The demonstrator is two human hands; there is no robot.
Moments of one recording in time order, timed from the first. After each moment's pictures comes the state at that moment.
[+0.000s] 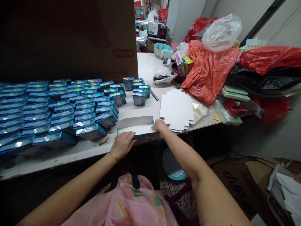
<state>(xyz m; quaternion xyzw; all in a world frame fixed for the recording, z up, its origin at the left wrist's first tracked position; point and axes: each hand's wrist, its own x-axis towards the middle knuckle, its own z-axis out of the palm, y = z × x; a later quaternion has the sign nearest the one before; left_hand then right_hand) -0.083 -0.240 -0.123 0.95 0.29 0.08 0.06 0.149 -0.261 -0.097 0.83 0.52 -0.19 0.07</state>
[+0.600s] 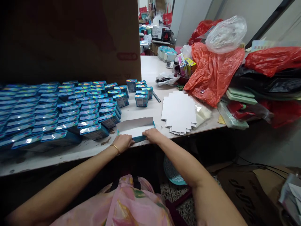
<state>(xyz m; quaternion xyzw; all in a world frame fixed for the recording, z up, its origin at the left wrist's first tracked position) -0.072 -0.224 -0.116 0.92 0.35 -0.13 0.11 0.116 -0.276 -0.121 0.61 0.78 -0.13 0.05</state>
